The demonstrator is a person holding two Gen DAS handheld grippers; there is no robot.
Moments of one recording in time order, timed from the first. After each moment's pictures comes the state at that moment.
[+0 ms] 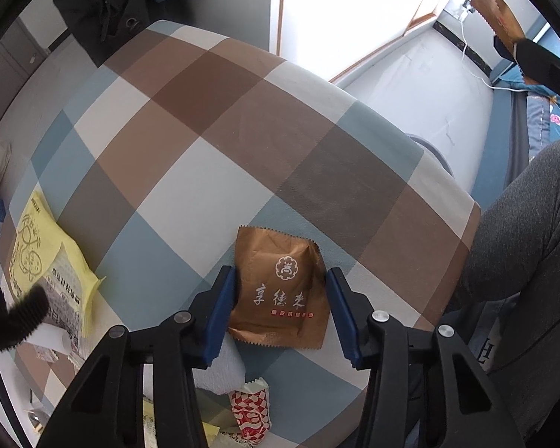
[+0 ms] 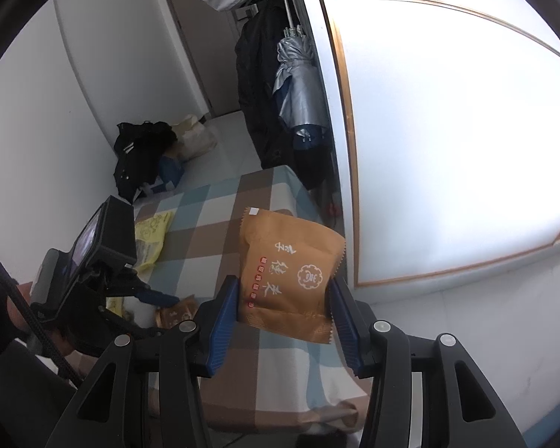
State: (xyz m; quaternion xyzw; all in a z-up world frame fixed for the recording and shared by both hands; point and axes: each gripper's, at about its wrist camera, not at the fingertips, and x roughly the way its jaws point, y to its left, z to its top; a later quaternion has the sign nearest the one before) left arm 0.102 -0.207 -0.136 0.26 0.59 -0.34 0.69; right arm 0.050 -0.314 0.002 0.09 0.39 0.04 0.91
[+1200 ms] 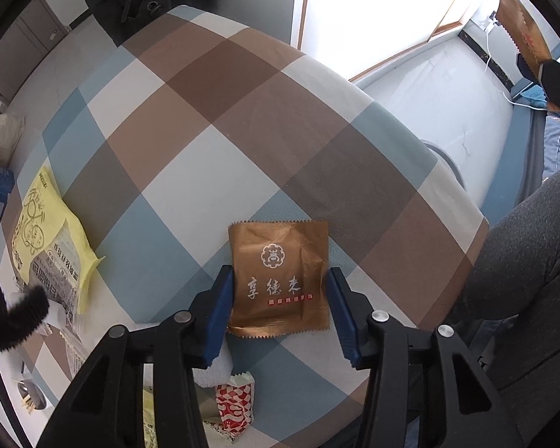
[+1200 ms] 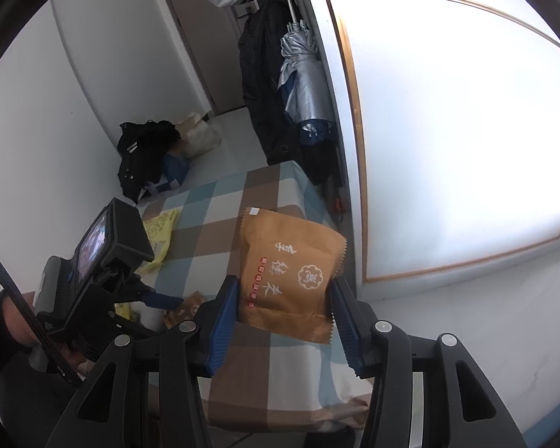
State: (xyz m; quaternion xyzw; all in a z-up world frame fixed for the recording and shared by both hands) left arm 0.108 -0.206 -0.131 0.24 0.61 -0.30 0.69; right arm 0.054 -0.311 -0.001 0.10 0.40 0.05 0.91
